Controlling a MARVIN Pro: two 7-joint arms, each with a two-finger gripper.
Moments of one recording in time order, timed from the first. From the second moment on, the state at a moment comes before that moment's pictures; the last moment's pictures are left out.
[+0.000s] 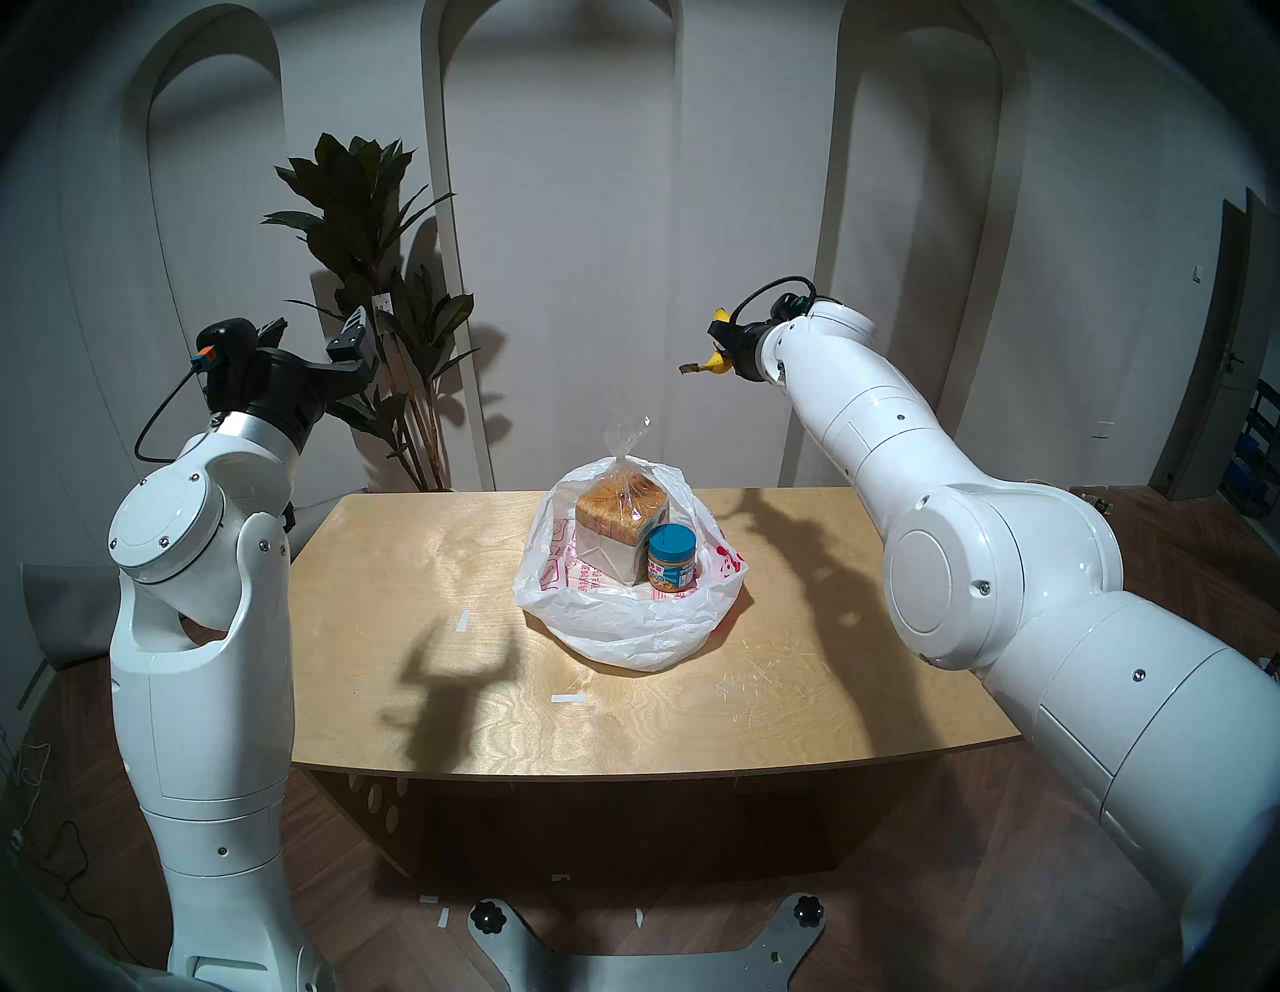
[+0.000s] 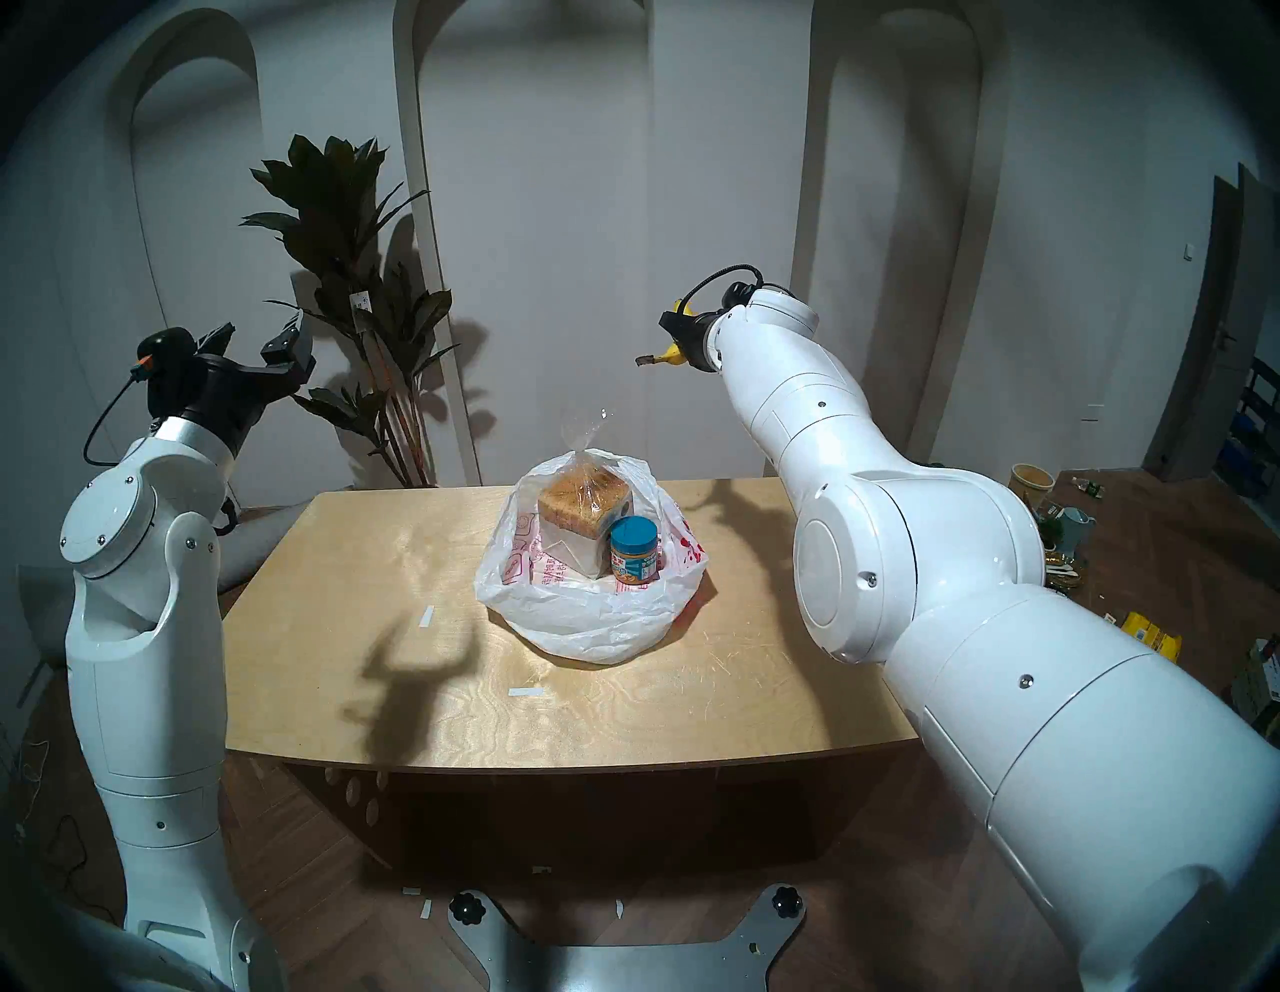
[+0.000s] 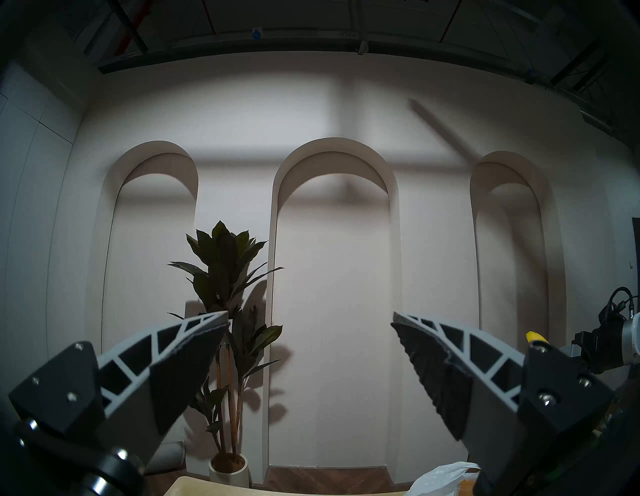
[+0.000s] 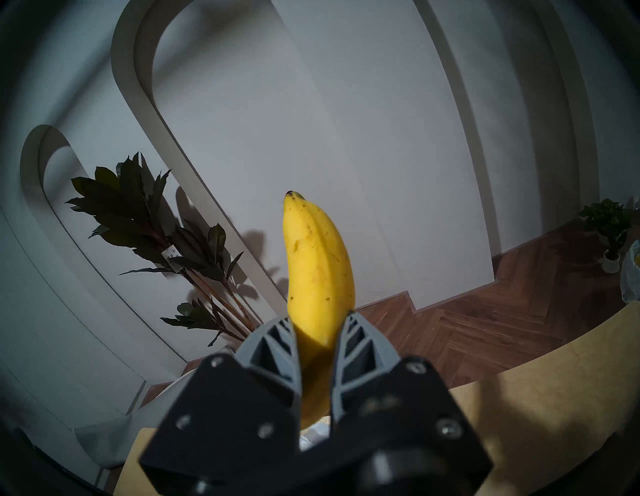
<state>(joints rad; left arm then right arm) 1.43 -1.33 -1.85 -2.13 -0.31 0.40 -0.04 -0.32 -1.60 1.58 -0.46 0.49 0.46 0.02</state>
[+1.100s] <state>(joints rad) 1.43 -1.32 -1.85 -2.13 -0.32 0.40 -0.04 -0.40 -1.58 1.56 -0.49 0.54 0.75 0.30</state>
